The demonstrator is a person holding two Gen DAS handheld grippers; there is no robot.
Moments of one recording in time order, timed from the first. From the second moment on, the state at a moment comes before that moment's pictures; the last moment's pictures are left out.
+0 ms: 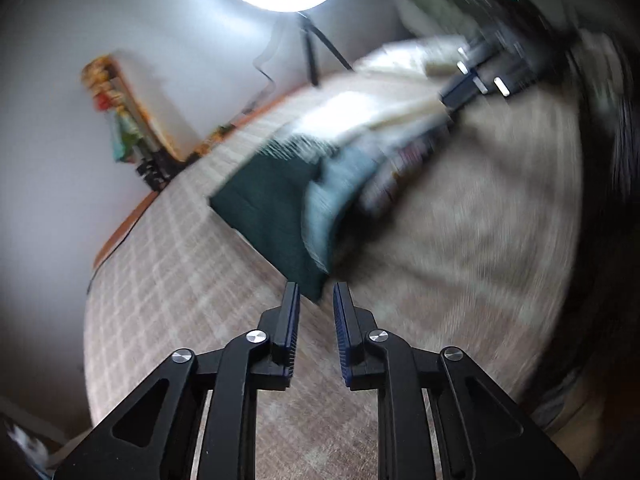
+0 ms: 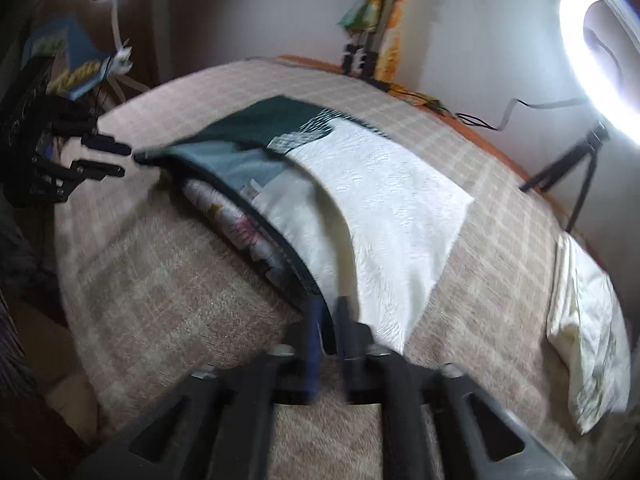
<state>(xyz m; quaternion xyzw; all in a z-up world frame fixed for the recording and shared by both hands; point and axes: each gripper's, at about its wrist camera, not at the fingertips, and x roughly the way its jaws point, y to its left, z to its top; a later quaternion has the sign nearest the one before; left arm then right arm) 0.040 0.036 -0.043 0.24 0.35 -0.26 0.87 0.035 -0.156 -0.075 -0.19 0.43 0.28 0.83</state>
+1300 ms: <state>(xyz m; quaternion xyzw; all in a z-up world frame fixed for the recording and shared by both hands) 0.097 0.053 -0.037 -0.05 0.46 -0.22 0.86 0.094 -0.181 -0.031 0.00 0.44 0.23 0.87</state>
